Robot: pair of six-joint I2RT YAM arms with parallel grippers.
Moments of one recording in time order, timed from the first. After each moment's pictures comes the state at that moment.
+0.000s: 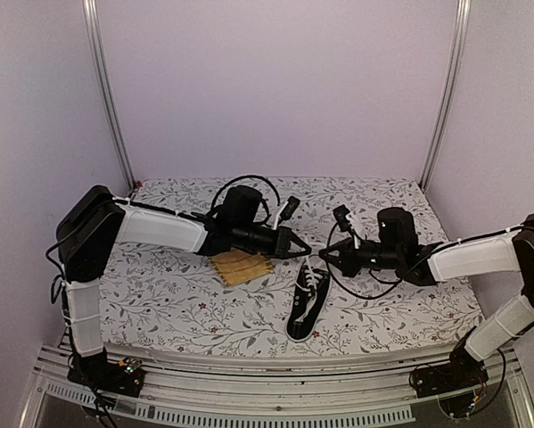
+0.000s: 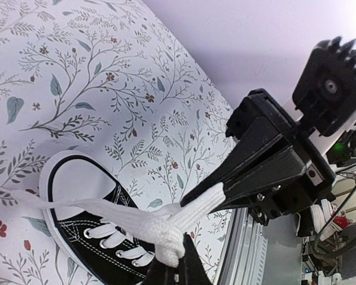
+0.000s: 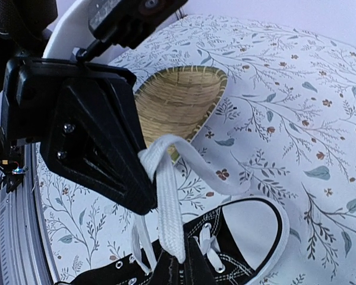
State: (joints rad) left arm -0.82 2.01 1.29 0.25 0.61 -0.56; right arm 0.63 1.50 0.63 0.44 -0.42 0.16
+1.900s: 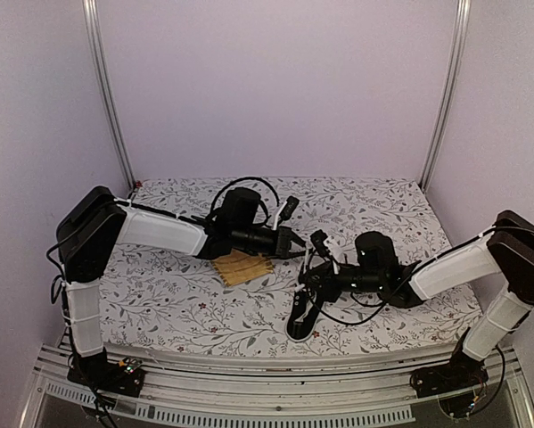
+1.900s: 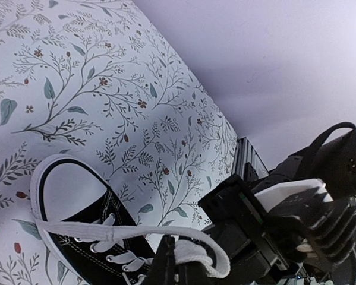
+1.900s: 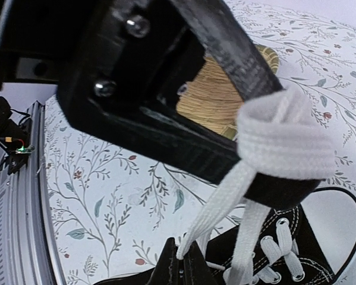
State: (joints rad) left arm -0.83 2.01 1.26 0.34 0.61 -0.62; right arm 0.83 1.61 0.58 0.60 -0.32 0.20
